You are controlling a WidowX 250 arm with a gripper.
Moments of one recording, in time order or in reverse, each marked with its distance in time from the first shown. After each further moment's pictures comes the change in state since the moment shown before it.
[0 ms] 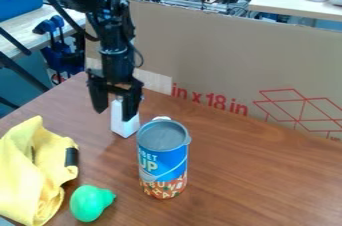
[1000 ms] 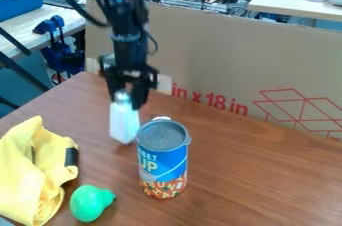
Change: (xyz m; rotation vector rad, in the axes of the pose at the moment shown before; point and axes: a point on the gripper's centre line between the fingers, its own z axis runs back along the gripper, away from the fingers) arm -0.005 -0.026 0.030 -0.012 -0.034 0.013
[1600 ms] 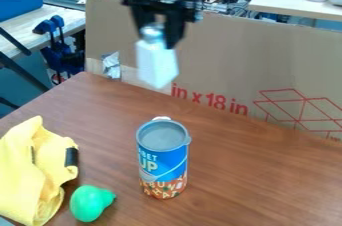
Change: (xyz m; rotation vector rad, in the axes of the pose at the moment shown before) arm -0.029 -0.091 0.124 -0.004 -0.276 -0.157
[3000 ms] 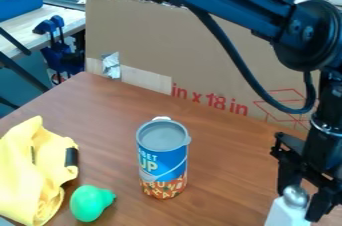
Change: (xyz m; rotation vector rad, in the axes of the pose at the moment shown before) arm -0.053 -0.179 -0.129 -0.062 0.295 -0.327
